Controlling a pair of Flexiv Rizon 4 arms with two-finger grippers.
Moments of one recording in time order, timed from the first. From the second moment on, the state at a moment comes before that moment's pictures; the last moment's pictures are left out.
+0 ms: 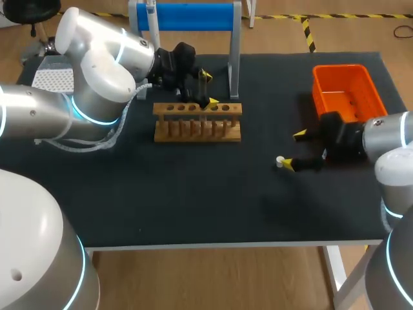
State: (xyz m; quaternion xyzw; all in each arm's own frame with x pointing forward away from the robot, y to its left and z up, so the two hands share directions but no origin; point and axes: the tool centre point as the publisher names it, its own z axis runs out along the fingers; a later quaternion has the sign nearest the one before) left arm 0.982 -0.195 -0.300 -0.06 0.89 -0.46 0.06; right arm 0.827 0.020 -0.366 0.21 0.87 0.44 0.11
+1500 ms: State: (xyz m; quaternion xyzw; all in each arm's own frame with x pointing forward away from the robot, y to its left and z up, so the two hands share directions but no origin) left arm 0.982 -0.195 -0.300 -0.06 0.89 -0.46 0.06; right arm 0.839 0.027 -0.417 0.25 0.88 0.38 0.10
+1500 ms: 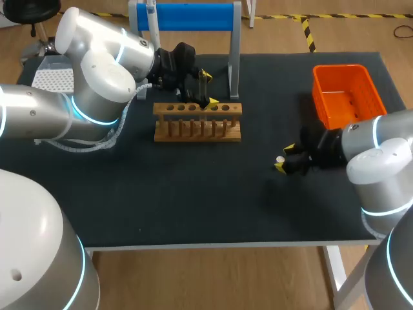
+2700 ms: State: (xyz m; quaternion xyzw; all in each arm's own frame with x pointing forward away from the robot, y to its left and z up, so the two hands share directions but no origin) left arm 0.982 -0.195 -0.300 -0.06 0.89 -0.46 0.06; right arm 0.846 0.031 -0.428 0.25 0.89 0.37 0.09
